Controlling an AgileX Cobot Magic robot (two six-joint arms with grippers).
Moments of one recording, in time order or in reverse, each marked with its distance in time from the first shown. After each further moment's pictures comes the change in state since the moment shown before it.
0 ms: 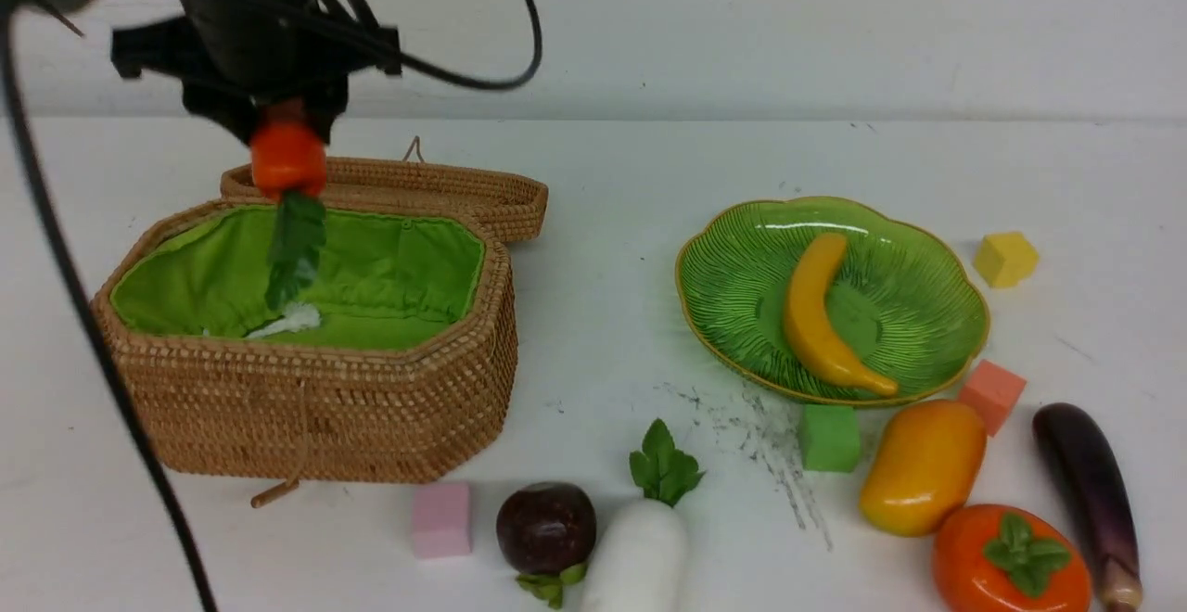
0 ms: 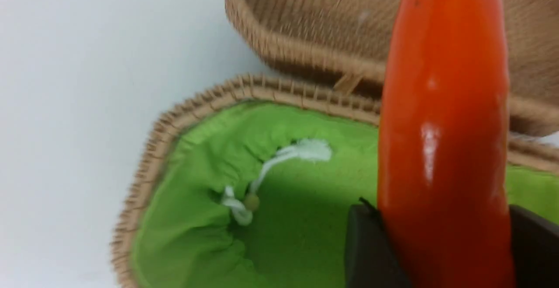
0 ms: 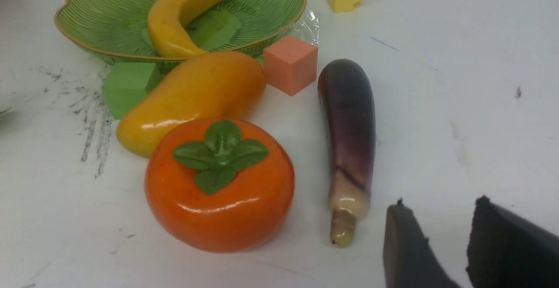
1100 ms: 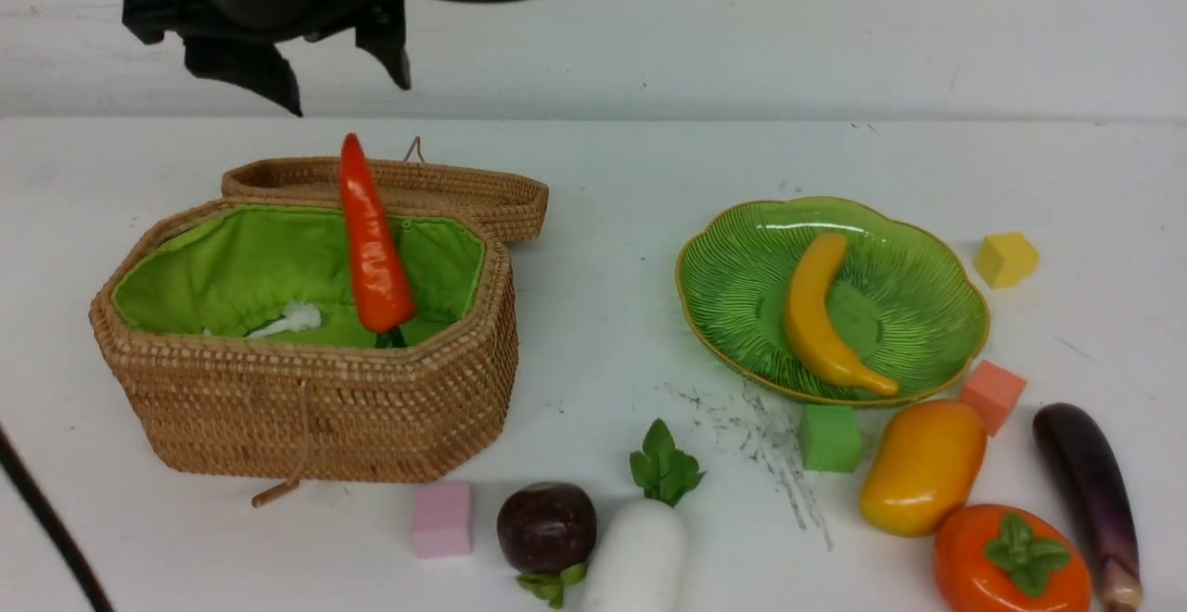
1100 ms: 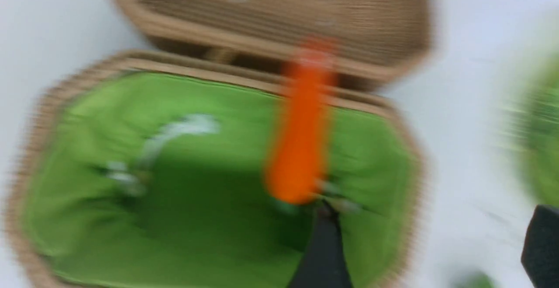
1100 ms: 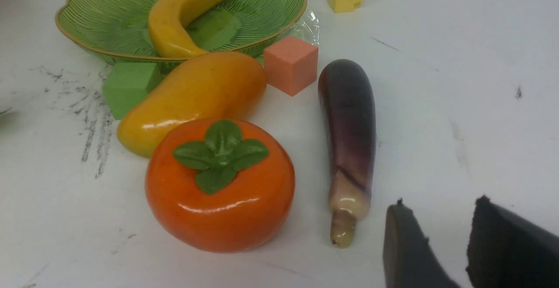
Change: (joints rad) right arm 0.000 0.000 0.000 0.000 0.000 0.000; left arm -0.020 -0.199 0.016 -0.303 0.000 0.091
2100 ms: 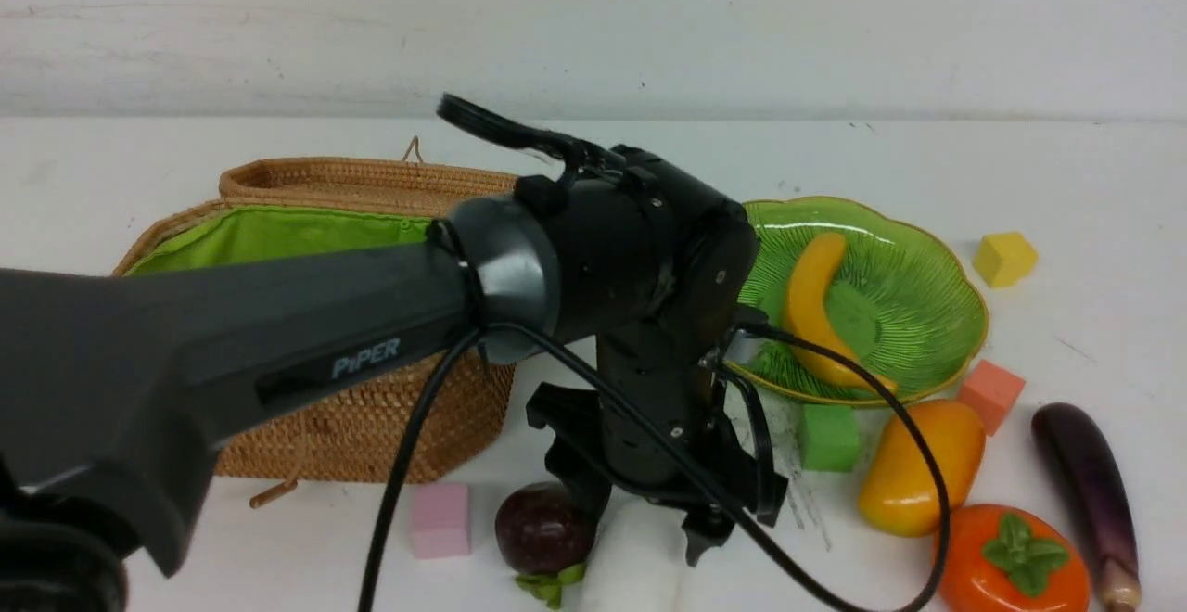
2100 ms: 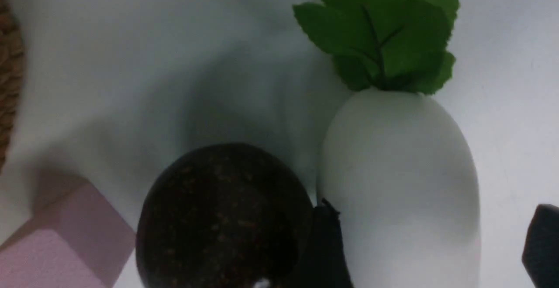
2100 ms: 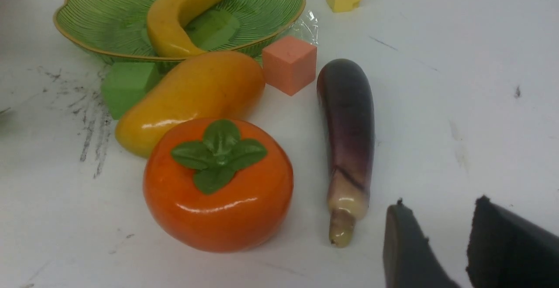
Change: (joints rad) right arm 0.000 0.000 0.000 0.000 0.000 0.000; left arm -0.487 0.282 0.349 0.012 -0.125 0.051
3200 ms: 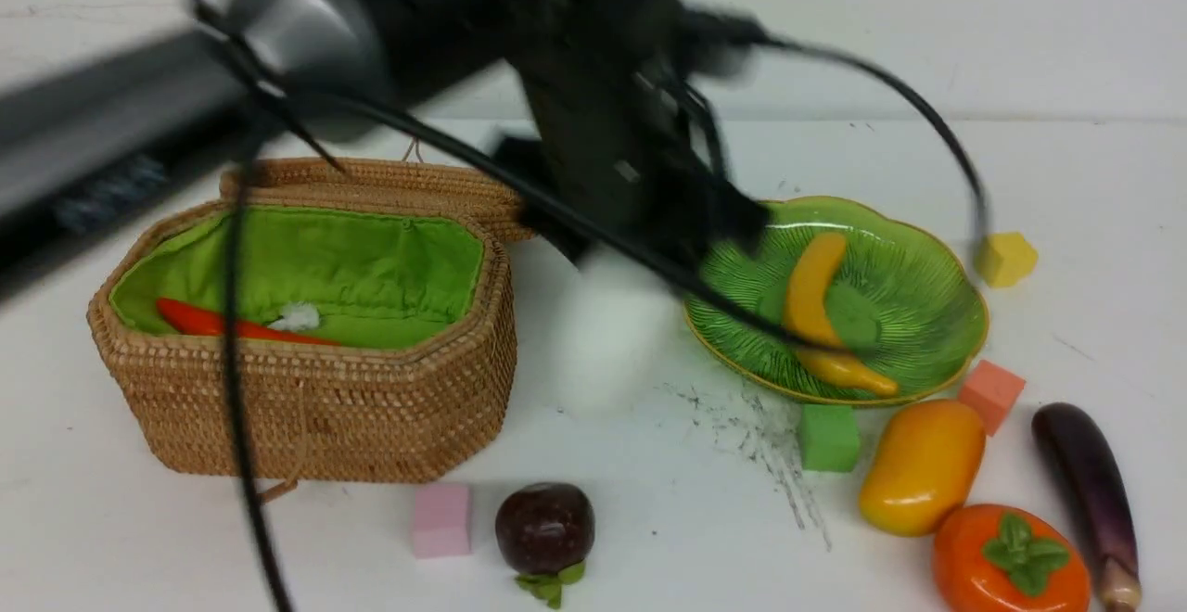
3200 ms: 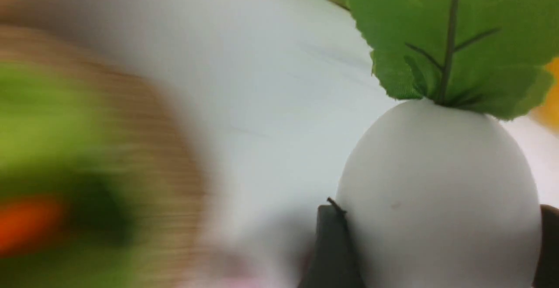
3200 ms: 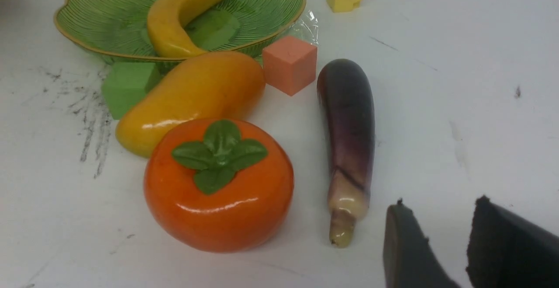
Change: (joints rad) right arm 0.000 0.000 0.000 0.000 0.000 0.000; left arm 0.128 -0.186 -0.298 0.186 0.112 0.053
